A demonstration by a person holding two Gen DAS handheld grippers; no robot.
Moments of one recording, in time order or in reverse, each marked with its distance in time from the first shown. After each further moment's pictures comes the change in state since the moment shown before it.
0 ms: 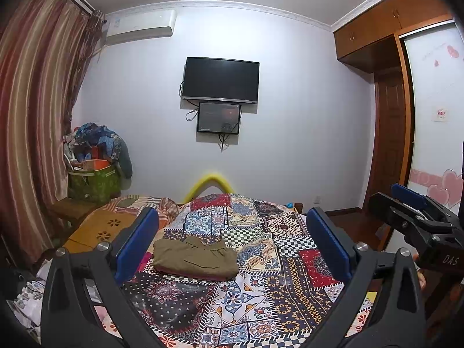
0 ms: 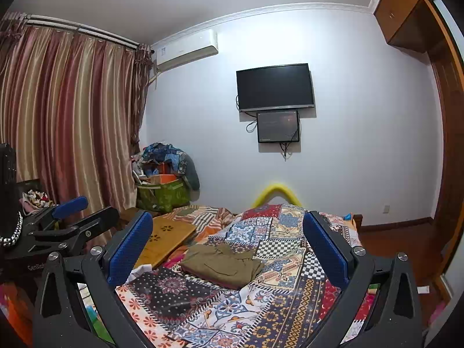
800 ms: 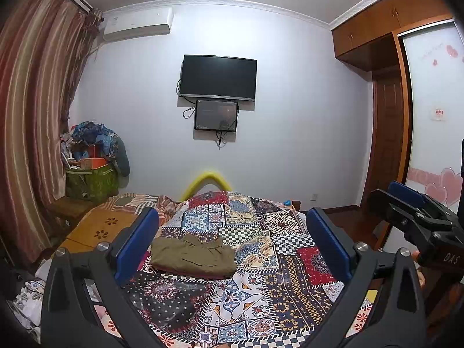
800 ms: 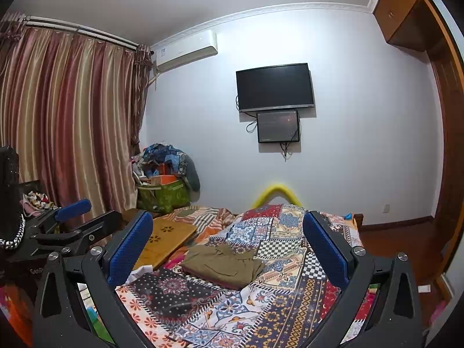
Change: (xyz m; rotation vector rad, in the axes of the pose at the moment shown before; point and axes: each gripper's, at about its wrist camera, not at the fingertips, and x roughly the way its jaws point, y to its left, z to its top) left arm 0.001 0.001 0.001 0.003 0.013 -0.015; right arm 0.000 0.000 0.001 0.005 -0.001 0.002
